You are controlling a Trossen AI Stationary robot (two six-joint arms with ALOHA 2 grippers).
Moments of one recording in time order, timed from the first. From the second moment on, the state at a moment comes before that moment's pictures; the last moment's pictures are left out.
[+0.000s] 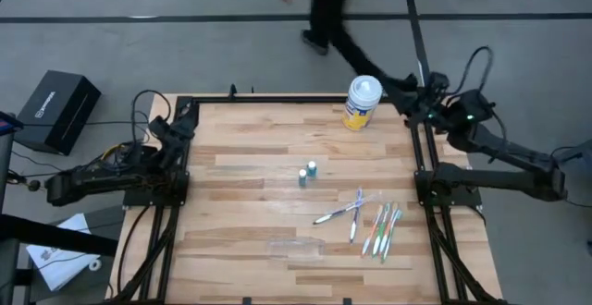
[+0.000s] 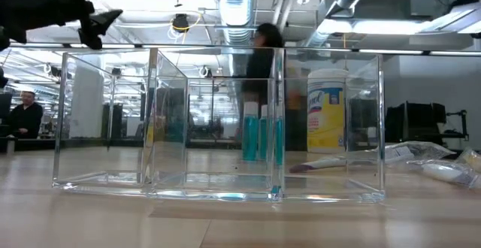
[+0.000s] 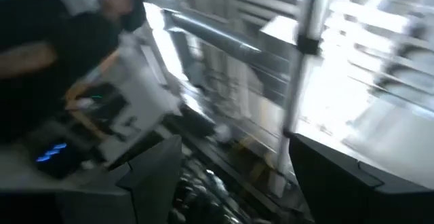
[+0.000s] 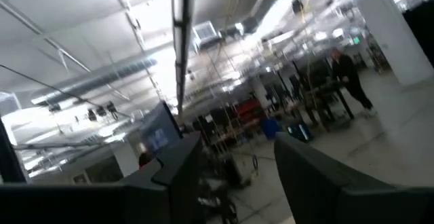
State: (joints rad) left arm 0.31 0.39 0.01 1.08 -0.53 -0.63; right arm -0.43 0.73 0.78 0.40 -0.06 0.51
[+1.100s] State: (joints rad) left arm 0.27 1.36 1.16 -0.51 0.15 -0.14; right arm -0.68 1.06 1.17 0.04 -0.33 0.38
